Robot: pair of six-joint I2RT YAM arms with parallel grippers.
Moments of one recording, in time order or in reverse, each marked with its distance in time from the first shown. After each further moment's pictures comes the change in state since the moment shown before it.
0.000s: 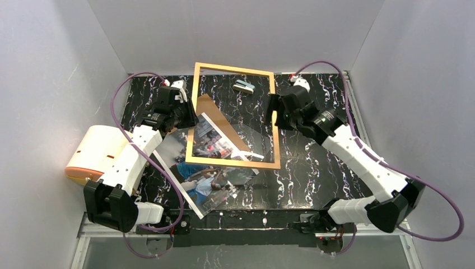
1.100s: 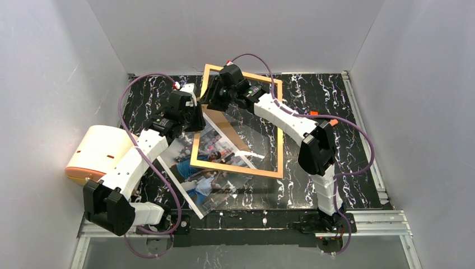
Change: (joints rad) left arm -0.131 -0.015 -0.035 0.046 -0.124 0.003; right arm 0.095 0.835 0.682 0.327 -0.456 0.343
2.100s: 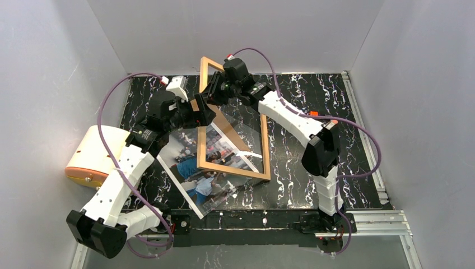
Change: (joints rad) left arm 0.000 -0.191 -0.006 0.058 0.149 -0.076; right arm -0.009 -0.019 0.029 0.042 -0.087 0.028
